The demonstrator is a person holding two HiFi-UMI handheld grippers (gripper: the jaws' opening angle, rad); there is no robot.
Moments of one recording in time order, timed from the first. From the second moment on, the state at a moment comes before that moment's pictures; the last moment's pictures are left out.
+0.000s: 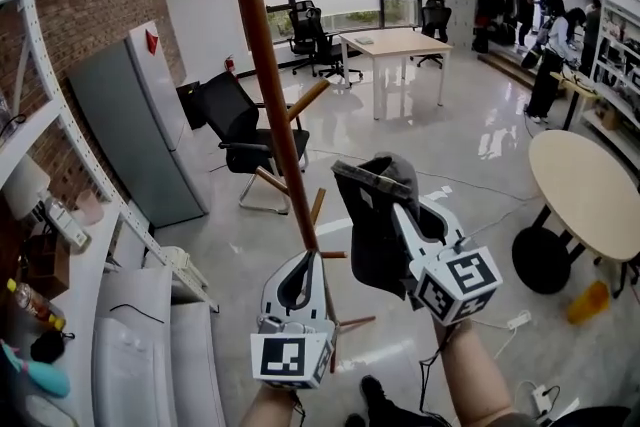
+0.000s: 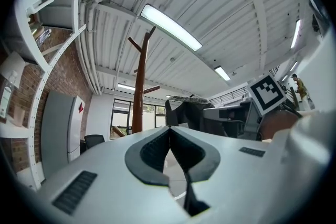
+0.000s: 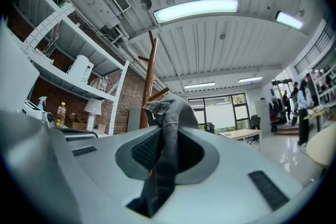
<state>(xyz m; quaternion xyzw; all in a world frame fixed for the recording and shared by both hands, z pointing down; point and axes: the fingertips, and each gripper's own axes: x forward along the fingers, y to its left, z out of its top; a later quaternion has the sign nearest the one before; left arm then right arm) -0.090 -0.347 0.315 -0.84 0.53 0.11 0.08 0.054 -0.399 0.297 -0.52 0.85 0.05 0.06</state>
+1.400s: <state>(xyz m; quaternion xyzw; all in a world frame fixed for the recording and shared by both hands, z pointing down) -0.028 -0.197 0.311 -0.81 0.57 0.11 0.09 0.098 -0.228 0.322 -0.46 0.89 0.04 0.05</state>
